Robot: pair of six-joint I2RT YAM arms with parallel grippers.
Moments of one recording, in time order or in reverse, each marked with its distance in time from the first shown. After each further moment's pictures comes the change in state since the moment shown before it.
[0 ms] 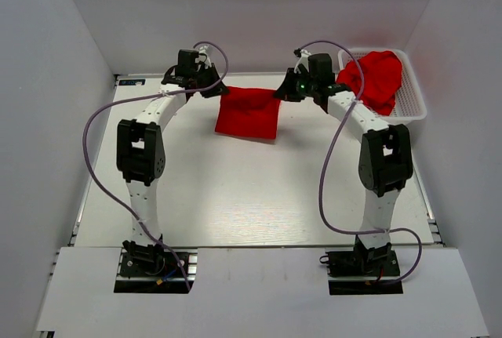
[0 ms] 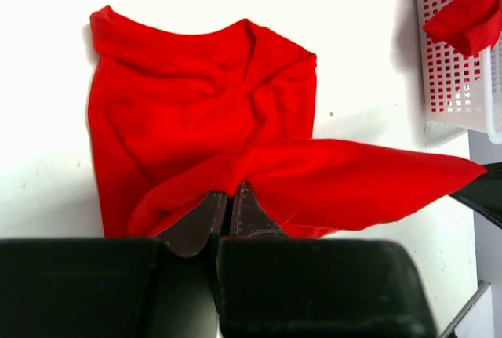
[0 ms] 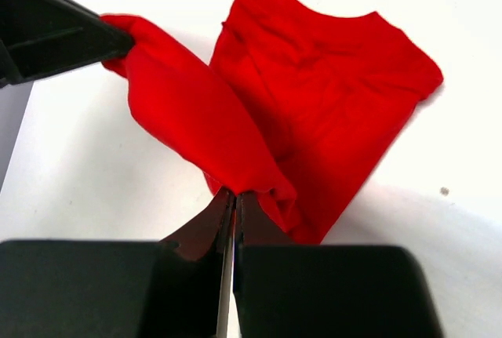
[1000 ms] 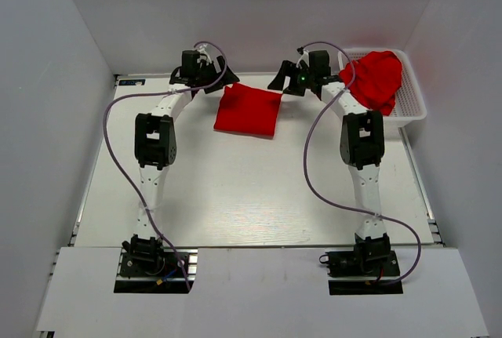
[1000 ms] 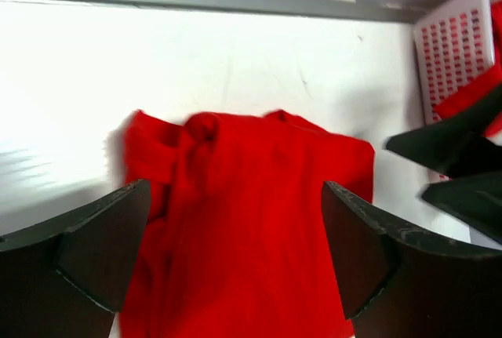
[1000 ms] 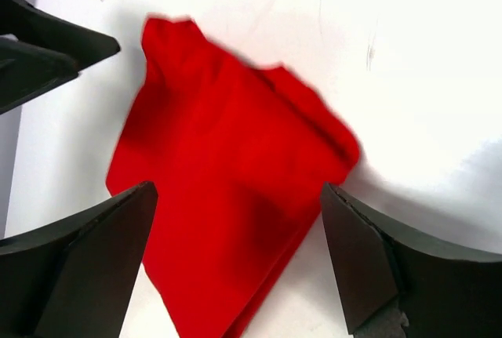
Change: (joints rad) left arm 0.049 0.397 0.357 0.150 0.095 -0.086; right arm -0.099 0.503 0.504 -0.068 -0.106 0.073
